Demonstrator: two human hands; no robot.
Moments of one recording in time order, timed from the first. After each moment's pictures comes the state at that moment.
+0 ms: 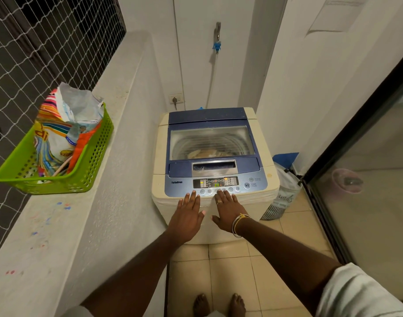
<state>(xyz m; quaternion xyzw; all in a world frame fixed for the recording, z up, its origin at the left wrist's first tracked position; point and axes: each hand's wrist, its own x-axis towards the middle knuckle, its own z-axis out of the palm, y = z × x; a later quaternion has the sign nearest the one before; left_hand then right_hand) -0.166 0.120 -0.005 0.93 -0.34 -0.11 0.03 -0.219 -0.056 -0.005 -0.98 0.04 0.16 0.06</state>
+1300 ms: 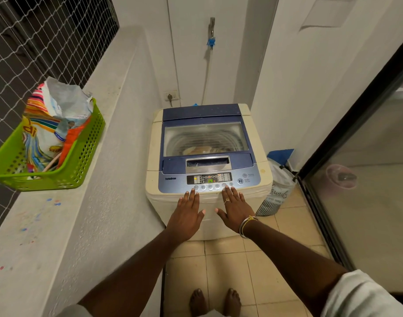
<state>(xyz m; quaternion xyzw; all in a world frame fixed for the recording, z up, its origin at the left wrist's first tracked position) -0.184 0.106 -0.008 0.93 -0.35 -0.12 0.07 -0.254 -0.086 -0.010 -0.98 0.10 0.13 0.10</state>
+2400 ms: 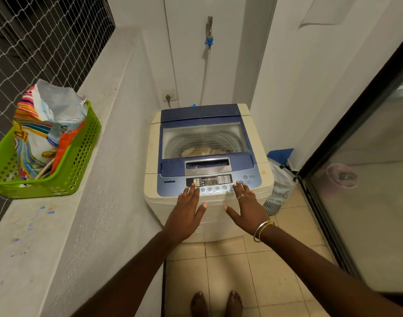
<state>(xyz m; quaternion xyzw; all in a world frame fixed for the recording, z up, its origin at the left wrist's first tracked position) -0.175 0.104 0.023 0.91 -0.33 -0.12 0.22 -0.270 -0.105 0.024 -0.97 0.14 0.02 0.21</state>
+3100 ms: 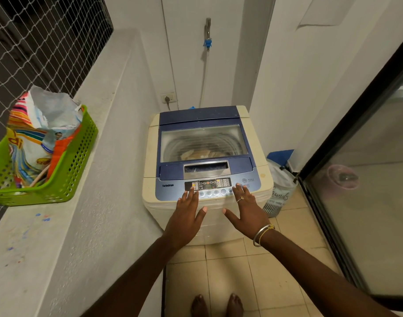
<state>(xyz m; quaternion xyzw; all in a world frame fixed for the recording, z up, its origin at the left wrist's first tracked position) -0.174 0.095 0.020 0.93 -0.30 -0.13 0.19 -0.268 -0.107 0.030 -0.96 0.14 0.01 0.22</state>
